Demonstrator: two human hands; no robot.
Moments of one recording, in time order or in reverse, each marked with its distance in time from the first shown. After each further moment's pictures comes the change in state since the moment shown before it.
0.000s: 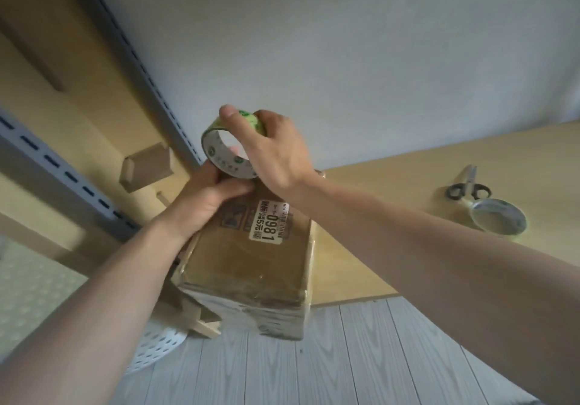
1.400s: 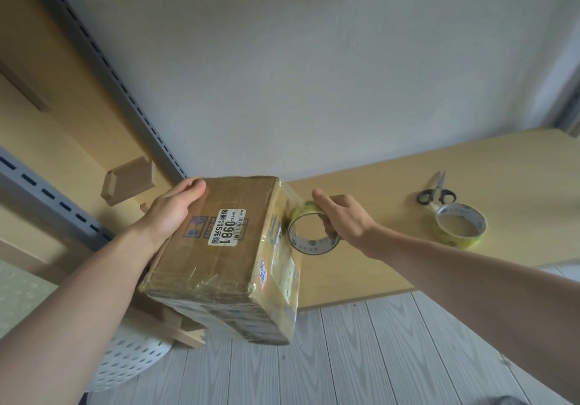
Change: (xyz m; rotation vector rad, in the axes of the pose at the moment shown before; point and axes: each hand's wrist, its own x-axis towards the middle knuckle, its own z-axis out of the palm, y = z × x) left_hand -0.009 0.003 -0.001 0.024 0.106 -0.154; right_hand -0.050 0.130 -0.102 -0.067 -0.140 0.378
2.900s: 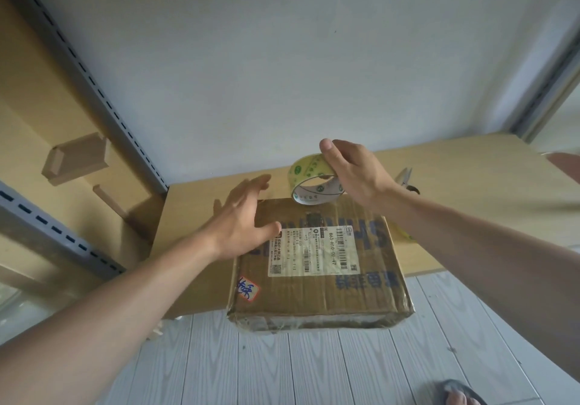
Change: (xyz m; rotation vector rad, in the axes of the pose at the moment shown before) left_hand -0.012 -0.006 0.140 0.684 -0.308 0.345; right_hand -0.004 -0.024 -0.083 -0.350 0.140 -0.284
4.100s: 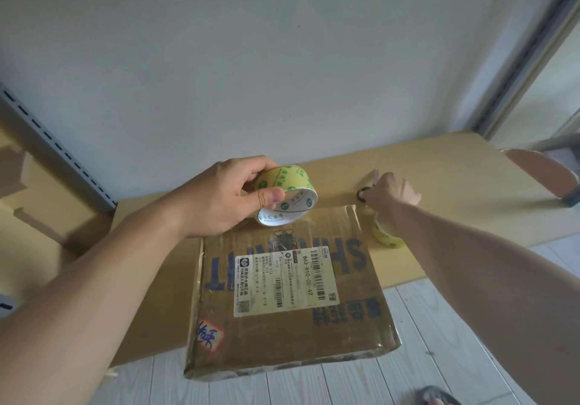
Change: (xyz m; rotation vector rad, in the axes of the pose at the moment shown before) left_hand 0.043 0.058 -0.051 -0.298 -0.109 0.286; right_hand 0.039 0.171 -0.023 -0.598 0.196 0.857
